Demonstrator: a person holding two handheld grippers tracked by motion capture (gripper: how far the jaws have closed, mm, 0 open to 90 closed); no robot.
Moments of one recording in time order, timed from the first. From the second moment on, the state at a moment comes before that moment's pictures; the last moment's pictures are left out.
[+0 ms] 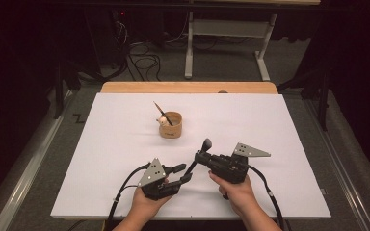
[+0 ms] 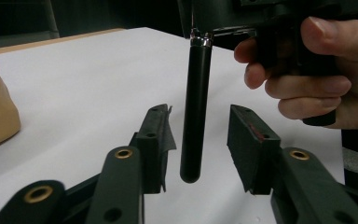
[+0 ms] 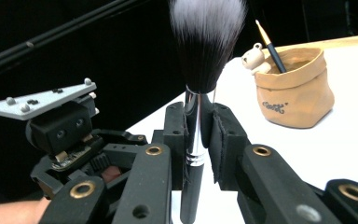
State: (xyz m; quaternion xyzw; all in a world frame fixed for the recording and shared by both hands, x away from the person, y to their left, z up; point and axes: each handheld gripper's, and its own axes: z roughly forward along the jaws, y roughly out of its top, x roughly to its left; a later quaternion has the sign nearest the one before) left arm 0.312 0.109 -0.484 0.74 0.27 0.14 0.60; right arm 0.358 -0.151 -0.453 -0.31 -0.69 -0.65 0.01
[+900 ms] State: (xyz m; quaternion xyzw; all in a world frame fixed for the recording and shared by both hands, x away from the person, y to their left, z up) left arm 0.311 0.104 -0.478 0.75 0.26 0.15 0.59; right arm 0.338 -0.128 -0.444 -0.25 -0.76 -0.60 -0.08
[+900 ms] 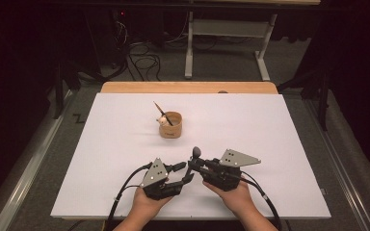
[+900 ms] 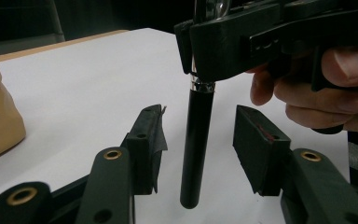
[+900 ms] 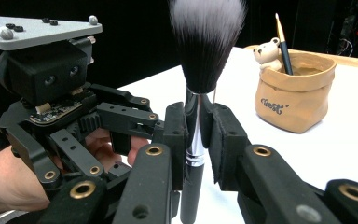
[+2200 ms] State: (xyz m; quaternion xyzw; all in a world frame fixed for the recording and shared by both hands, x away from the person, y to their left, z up) left arm 0.311 0.103 -0.478 0.75 0.26 0.15 0.59; right arm 0.333 -0.123 -0.444 -0.24 -0.77 -0.58 -0.11
